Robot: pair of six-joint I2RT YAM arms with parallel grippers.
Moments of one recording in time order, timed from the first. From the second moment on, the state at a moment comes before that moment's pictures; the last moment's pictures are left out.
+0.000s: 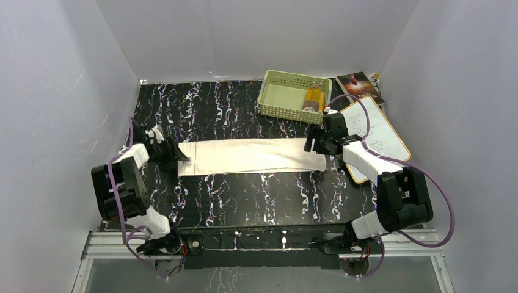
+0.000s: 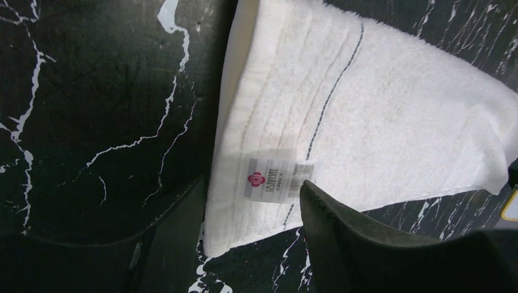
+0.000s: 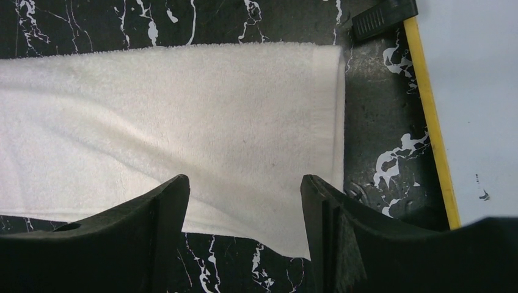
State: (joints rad) left arm 0.31 1.57 0.82 -0.39 0.49 -0.20; right arm 0.23 1.45 0.85 -0.25 -0.01 0.35
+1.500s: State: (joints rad) left arm 0.35 1.65 1.05 -0.46 0.13 -0.03; right arm 0.23 1.48 0.88 -0.31 -0.04 0.35
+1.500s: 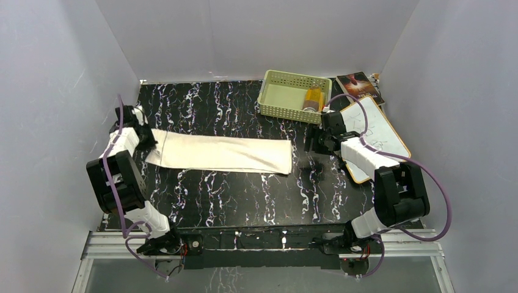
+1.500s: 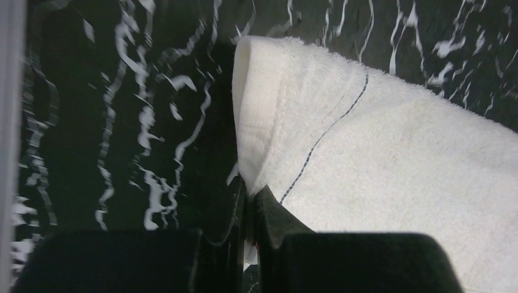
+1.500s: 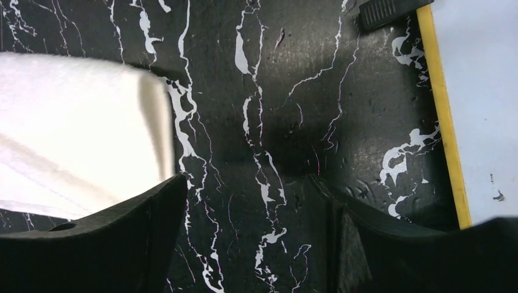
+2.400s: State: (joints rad) left arm -0.42 1.87 1.63 -0.97 0.44 -0.13; right arm 0.23 1.52 0.91 -0.35 0.00 0.39
